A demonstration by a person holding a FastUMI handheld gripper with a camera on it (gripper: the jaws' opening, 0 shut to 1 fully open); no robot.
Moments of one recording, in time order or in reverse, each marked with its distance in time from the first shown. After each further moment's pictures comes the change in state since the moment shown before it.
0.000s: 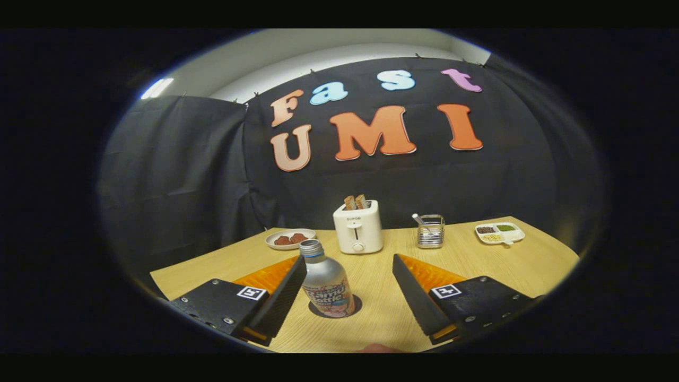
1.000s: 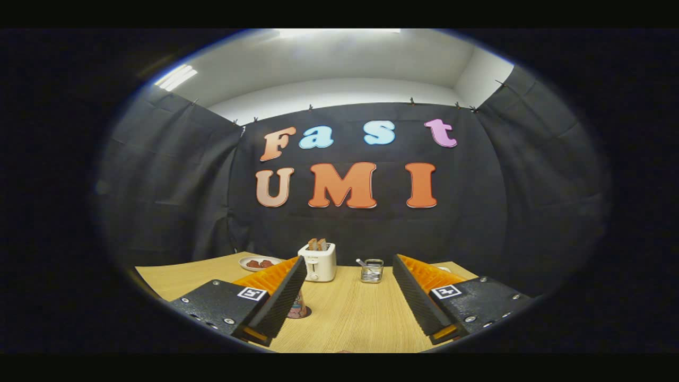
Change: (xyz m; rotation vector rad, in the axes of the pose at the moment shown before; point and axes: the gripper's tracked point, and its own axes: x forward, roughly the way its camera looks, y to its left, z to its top) arm -0.124 -0.047 0.102 -0.172 -0.257 -0.169
